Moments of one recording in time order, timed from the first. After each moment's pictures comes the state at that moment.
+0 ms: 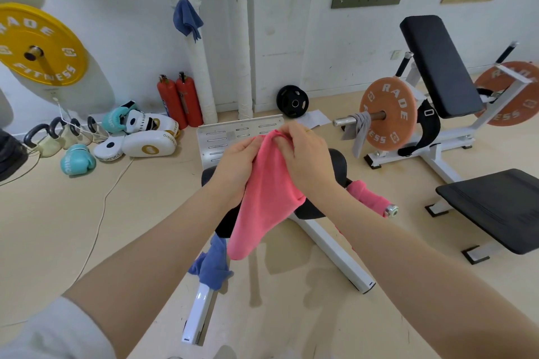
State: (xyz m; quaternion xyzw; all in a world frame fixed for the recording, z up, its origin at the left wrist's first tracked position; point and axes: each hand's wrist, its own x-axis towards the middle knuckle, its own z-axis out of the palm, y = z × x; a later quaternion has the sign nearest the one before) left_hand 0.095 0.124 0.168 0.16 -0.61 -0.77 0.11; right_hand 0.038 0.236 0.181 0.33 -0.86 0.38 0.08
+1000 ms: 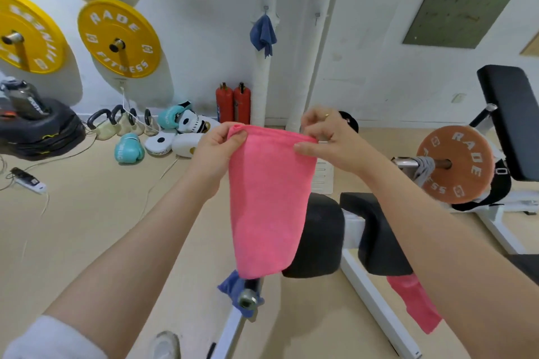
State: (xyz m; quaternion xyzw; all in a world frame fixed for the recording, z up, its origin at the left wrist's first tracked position) left_hand 0.161 -0.118 0.196 0.21 -0.65 -0.68 0.28; right_hand 0.013 0.045 0.241 0.54 -0.76 0.33 -0.12
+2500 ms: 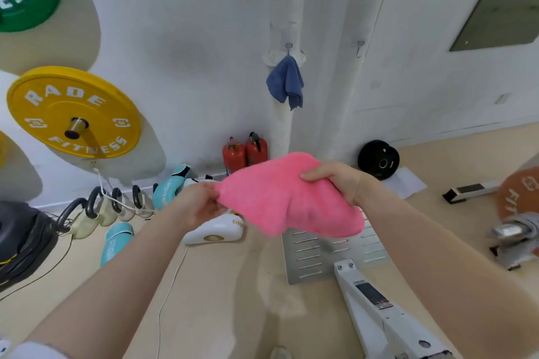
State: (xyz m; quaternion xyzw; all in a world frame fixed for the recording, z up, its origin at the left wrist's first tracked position) left_hand -0.164 -0.659 0.153 0.40 -0.54 -0.74 0.02; right_hand -0.303 -0.446 0.195 0.17 -0.62 0.57 -0.52
